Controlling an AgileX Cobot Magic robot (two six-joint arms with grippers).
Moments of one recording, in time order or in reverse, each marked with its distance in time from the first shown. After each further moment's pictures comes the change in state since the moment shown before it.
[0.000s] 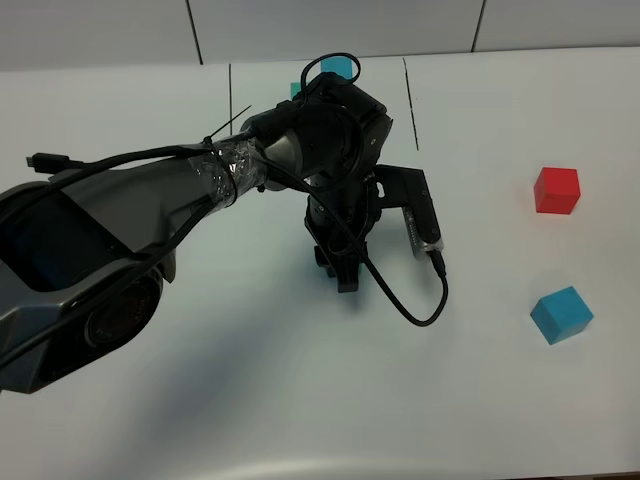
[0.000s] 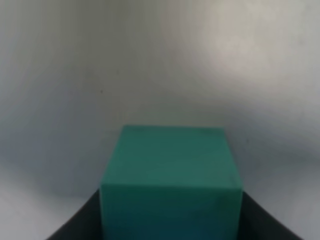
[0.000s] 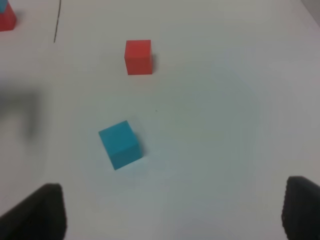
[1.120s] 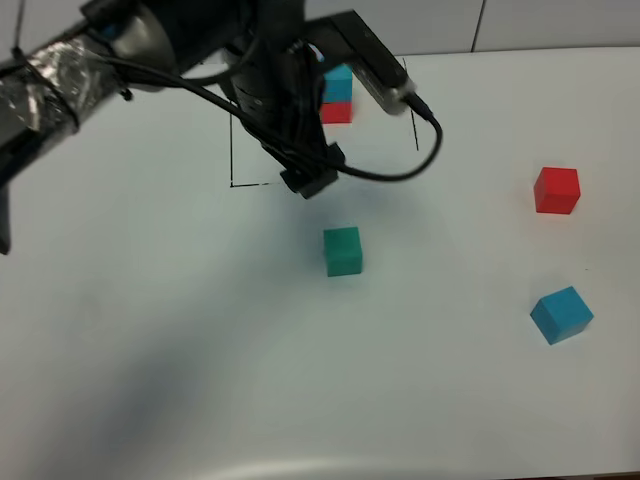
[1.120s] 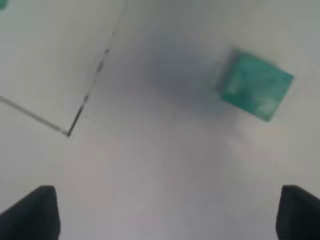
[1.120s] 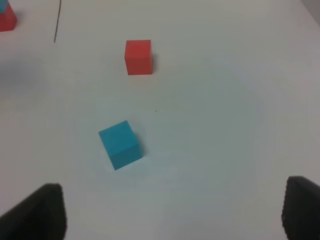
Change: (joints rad) left arm 0.104 -0.340 0.015 0.022 0.133 -0.351; right arm 0.000 0.000 0.000 0.000 0.000 0.002
